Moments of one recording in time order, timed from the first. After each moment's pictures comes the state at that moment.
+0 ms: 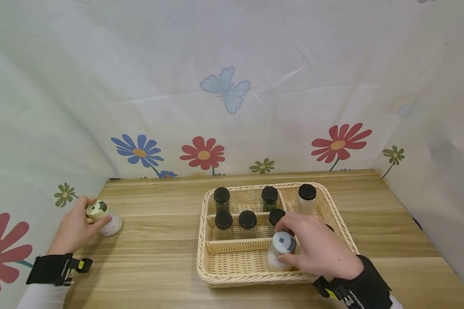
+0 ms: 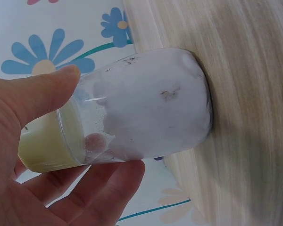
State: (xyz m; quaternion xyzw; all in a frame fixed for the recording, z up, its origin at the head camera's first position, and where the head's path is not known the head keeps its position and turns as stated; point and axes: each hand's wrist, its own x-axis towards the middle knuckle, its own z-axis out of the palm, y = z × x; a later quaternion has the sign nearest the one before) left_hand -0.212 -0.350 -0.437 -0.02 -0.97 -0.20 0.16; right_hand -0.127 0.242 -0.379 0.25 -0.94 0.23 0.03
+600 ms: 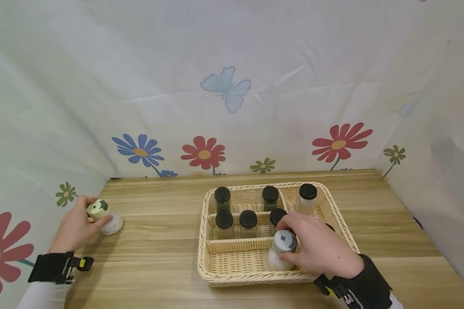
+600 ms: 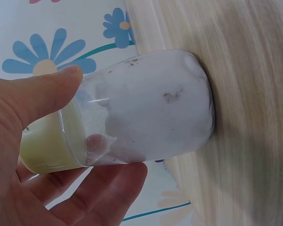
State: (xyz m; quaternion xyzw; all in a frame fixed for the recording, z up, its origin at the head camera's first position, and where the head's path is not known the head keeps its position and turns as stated) left_hand -0.212 -0.350 -0.436 0.00 -0.97 -0.21 0.14; right_hand -0.130 0.244 -0.382 0.26 -0.94 0.22 0.03
